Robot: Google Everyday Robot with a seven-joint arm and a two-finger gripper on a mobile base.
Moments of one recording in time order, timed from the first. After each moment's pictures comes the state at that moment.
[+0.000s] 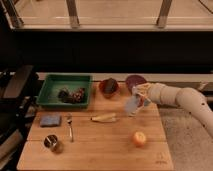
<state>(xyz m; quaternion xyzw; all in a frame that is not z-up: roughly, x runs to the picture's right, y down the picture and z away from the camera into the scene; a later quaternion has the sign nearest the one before) 0.199 0.003 0.738 0.01 -0.32 0.27 0.91</state>
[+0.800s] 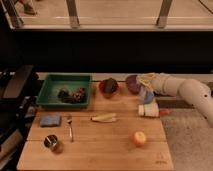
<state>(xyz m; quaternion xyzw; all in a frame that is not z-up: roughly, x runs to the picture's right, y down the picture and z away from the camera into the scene) 0.216 -0.055 0.737 0.05 -0.31 0.29 0.90</state>
